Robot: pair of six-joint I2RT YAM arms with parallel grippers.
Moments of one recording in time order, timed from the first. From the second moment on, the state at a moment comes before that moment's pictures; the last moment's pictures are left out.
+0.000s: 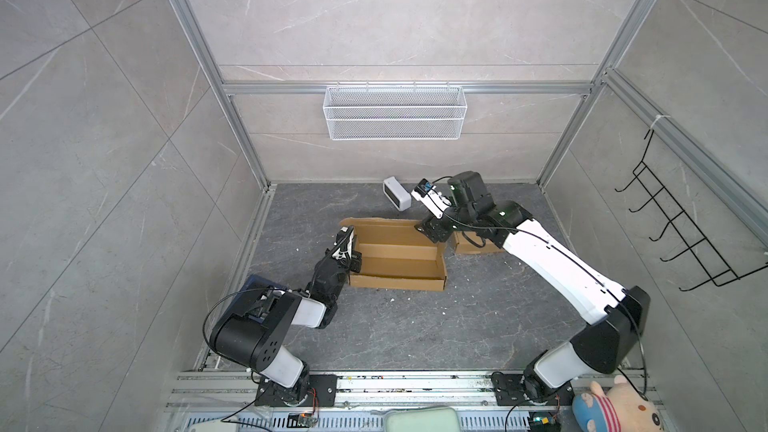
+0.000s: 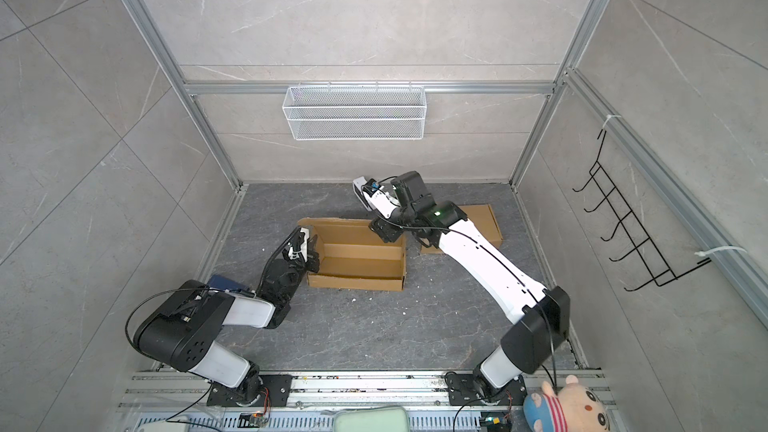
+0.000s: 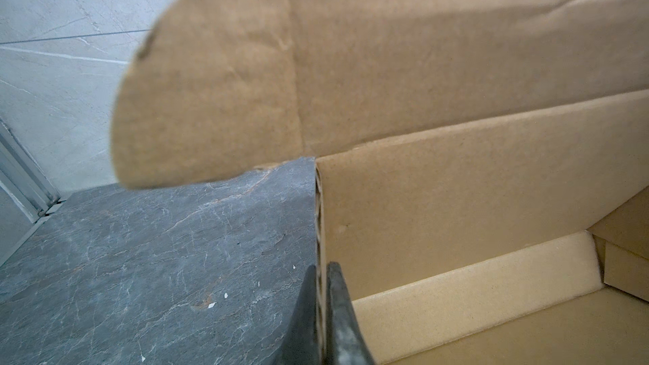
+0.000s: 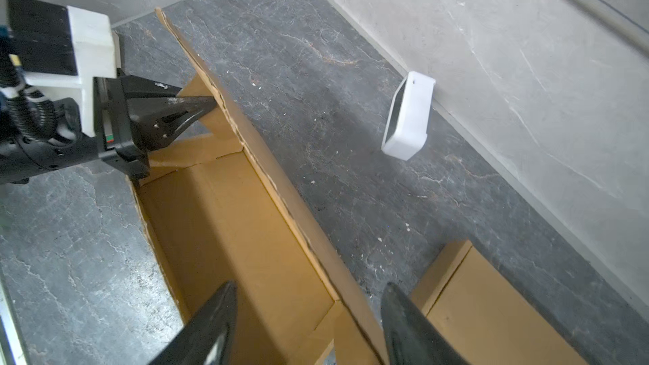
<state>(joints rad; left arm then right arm) -0.43 1.56 0.33 1.19 -0.09 0.08 0.61 1.63 1.65 -0.76 -0.15 -0.33</state>
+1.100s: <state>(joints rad) -0.43 1.51 0.35 1.08 -0.11 0.09 0.68 1.93 1.98 -1.05 -0.25 -0.55</state>
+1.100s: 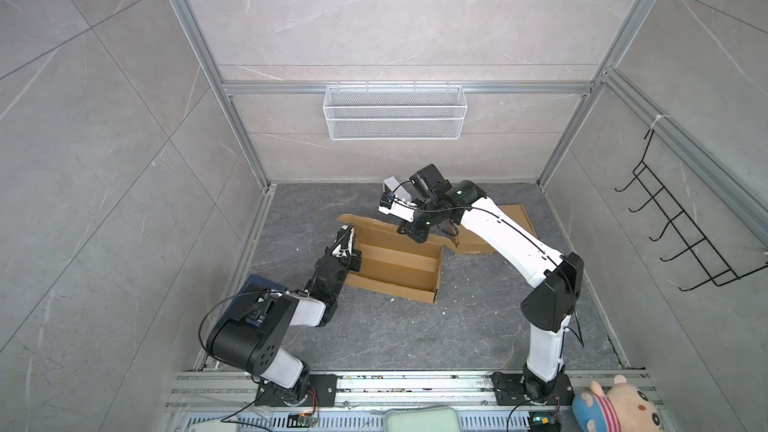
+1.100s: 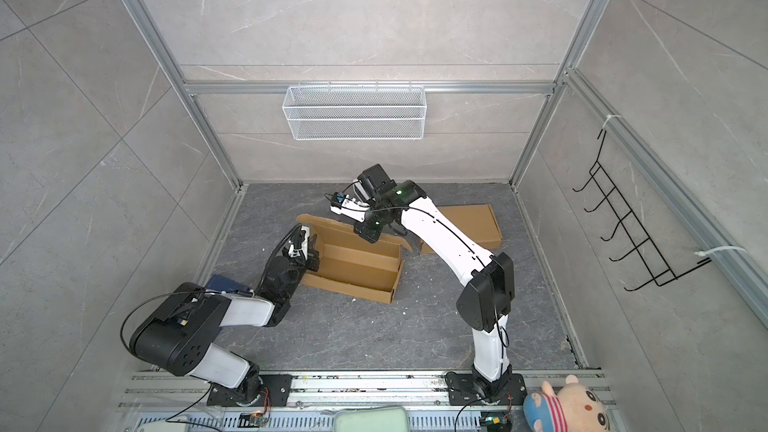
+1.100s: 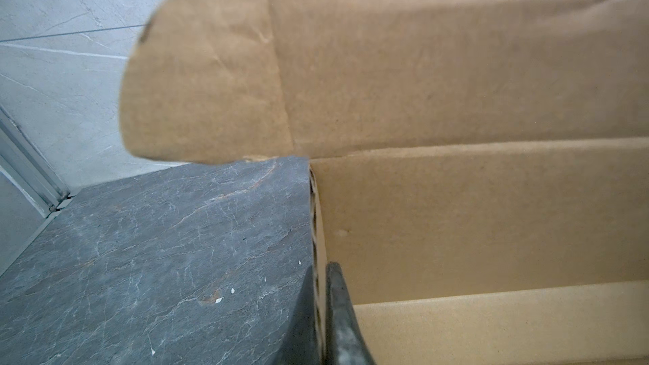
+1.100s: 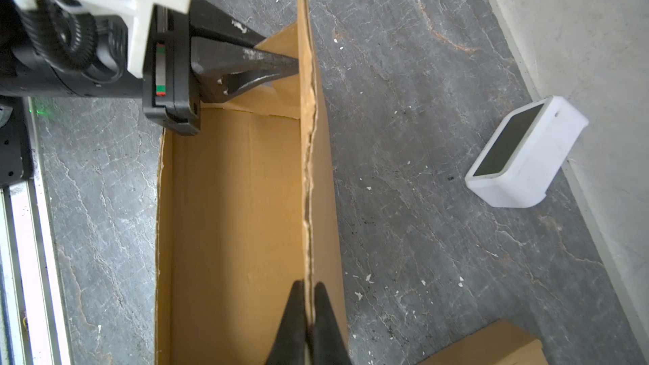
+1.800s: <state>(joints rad) -0.43 1.23 0.29 0.84 -0.14 0.07 0.73 1.86 1.81 -0.92 -0.22 -0.53</state>
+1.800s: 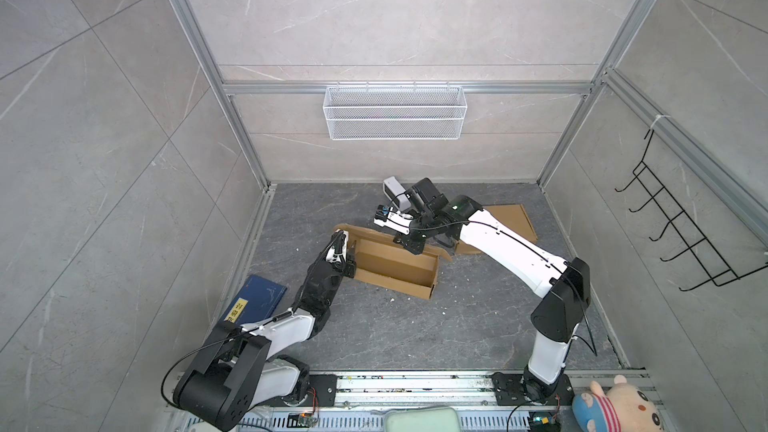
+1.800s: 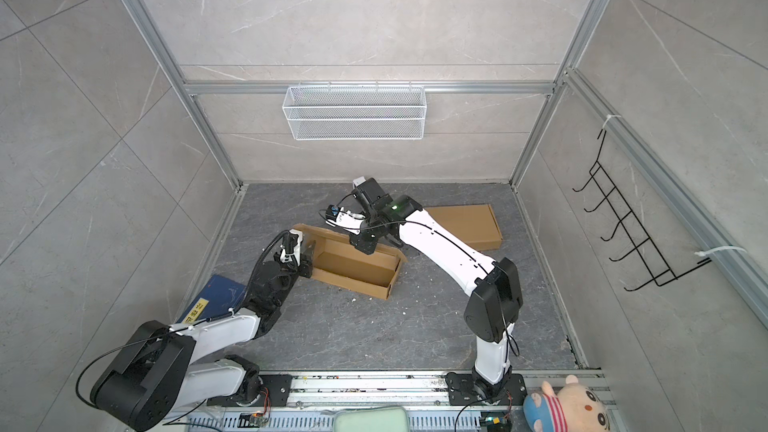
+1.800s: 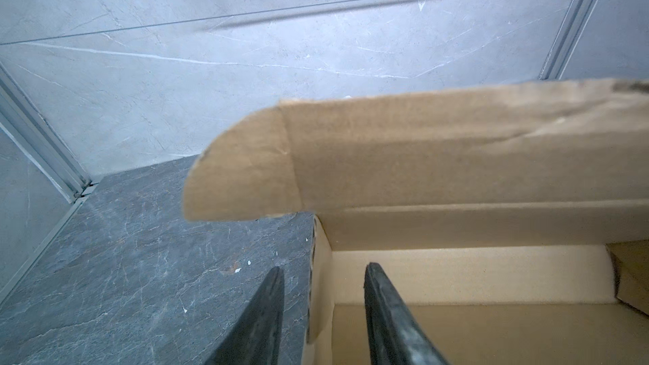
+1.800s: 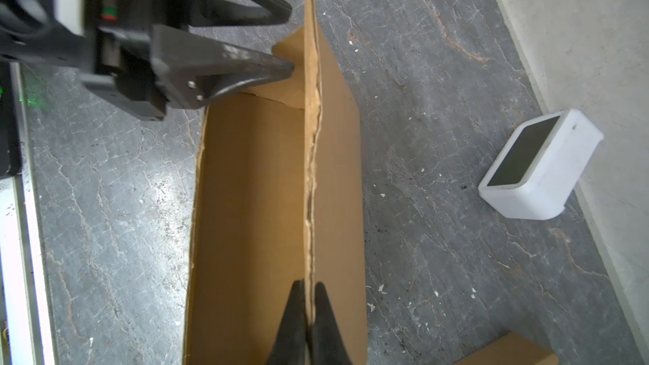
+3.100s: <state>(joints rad) -0.22 0.89 0.79 -0.15 -0.17 -0.12 0.86 1.82 1.65 -0.76 0.01 -0.57</state>
